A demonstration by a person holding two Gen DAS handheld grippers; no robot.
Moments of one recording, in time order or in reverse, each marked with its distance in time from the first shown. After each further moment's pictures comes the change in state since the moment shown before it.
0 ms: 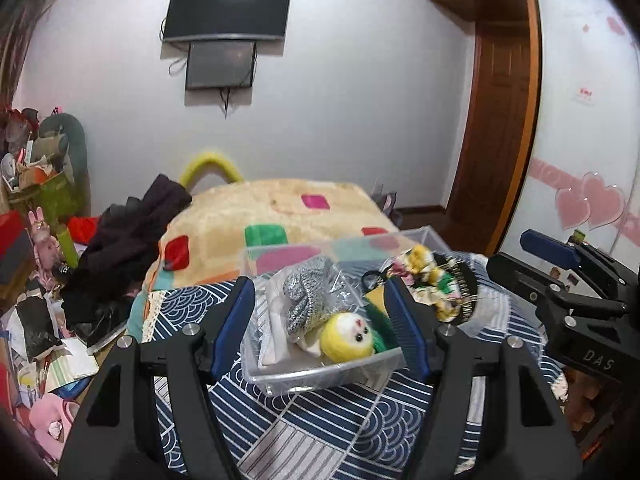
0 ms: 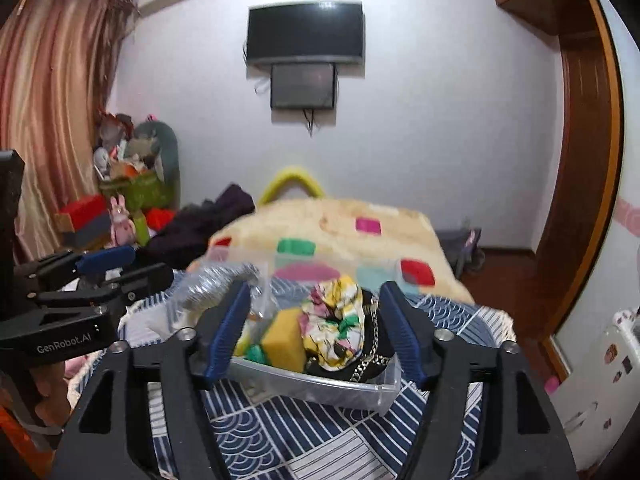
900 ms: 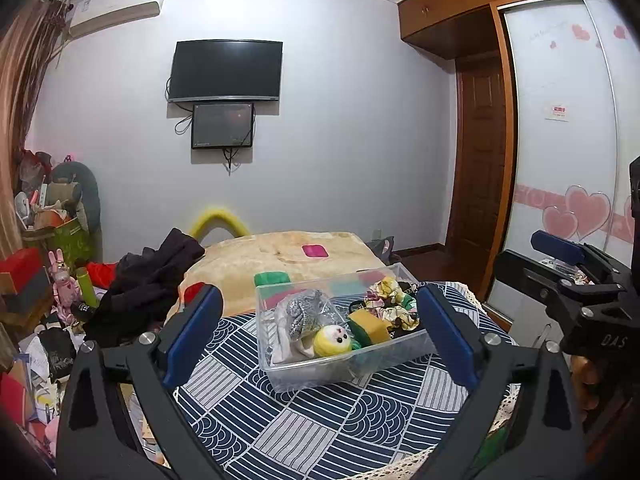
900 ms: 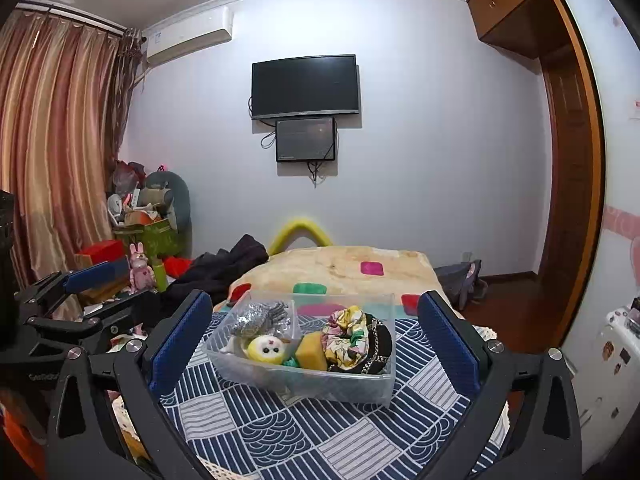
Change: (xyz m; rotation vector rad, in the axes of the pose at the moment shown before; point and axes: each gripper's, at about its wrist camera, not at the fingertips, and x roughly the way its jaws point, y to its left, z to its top) left arm -0.093 -0.021 -0.012 0.061 -0.189 0.021; right arm -0.073 0.020 -0.003 0.041 -0.207 0.017
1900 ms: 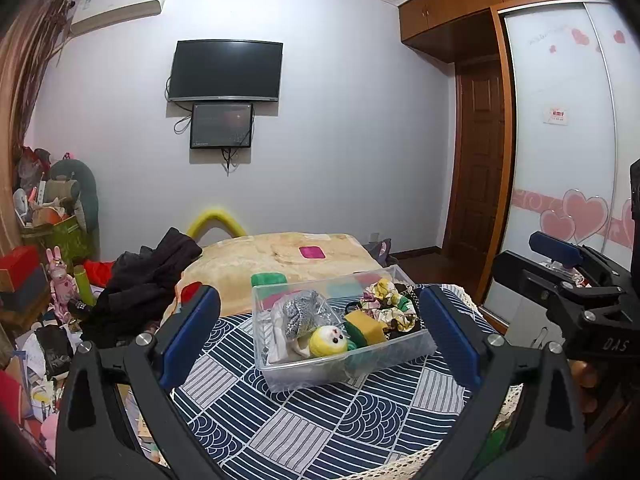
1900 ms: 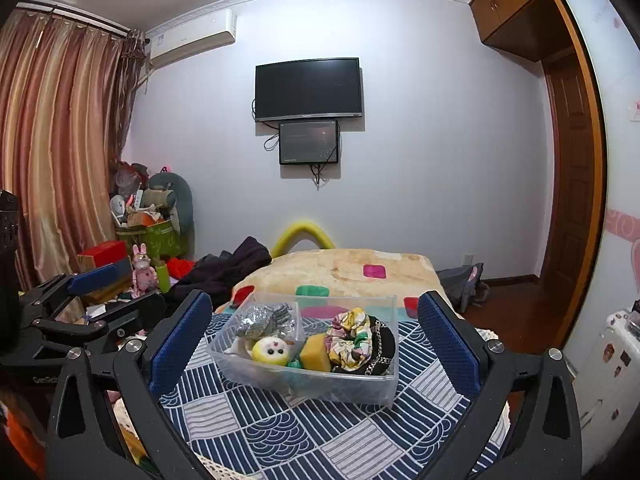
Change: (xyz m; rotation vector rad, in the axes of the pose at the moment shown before) left arm 0.000 -0.004 0.000 -0.010 -0.003 -0.009; right arm -0.006 0.004 -0.001 -0.004 -0.007 0.005
